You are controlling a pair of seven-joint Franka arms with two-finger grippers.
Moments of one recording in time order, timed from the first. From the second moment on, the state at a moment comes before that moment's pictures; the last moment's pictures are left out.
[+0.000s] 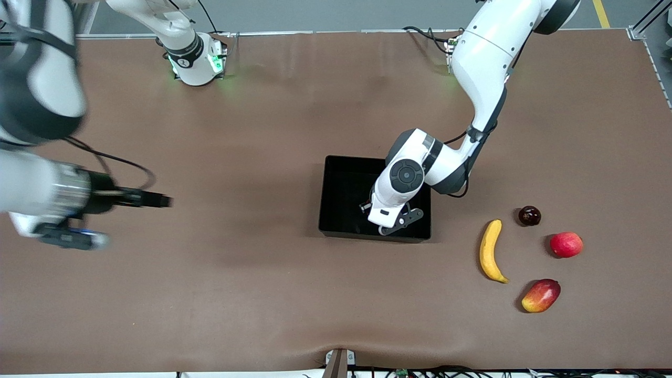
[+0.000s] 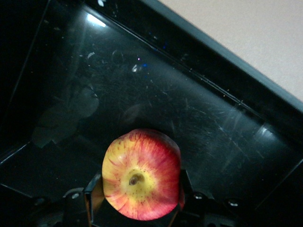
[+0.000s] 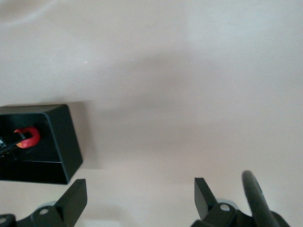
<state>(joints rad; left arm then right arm) -0.47 0.72 -0.16 -1.56 -0.05 2.22 -1.03 0.03 0.47 0.02 -1.09 0.25 1.39 0.23</state>
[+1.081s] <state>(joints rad) -0.50 0.68 -0.15 -1.57 0.06 2.07 -1.19 -0.05 -0.06 0.03 -1.57 0.09 1.41 0.00</state>
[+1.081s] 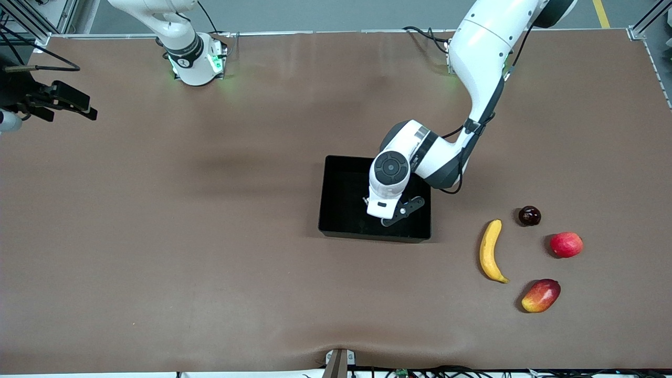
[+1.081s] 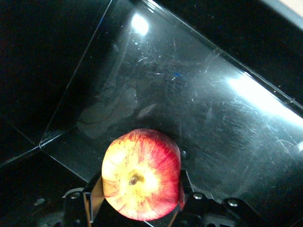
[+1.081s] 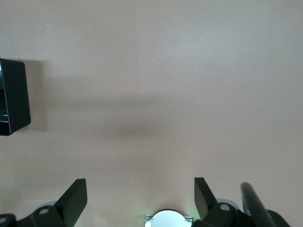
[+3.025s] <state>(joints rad) -0.19 0.55 -0.14 -1.47 0.20 1.85 -0.52 -0.05 -0.06 0.05 -1.57 -0.01 1.42 0.00</state>
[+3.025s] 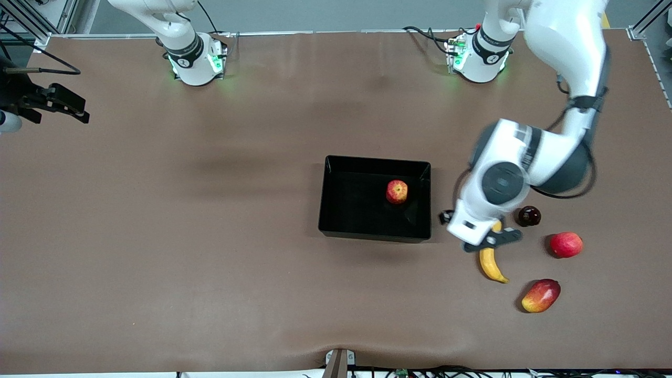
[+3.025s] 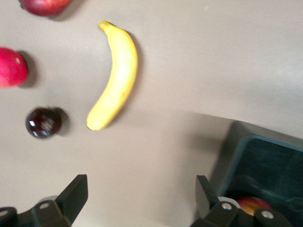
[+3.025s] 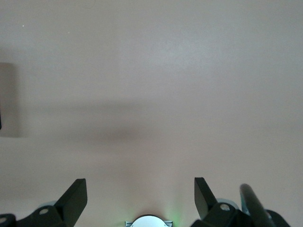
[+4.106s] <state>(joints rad) -0.03 0.81 -0.14 -1.47 0.21 2.22 -0.11 -0.05 -0.06 0.04 -1.57 -0.01 1.42 0.00</state>
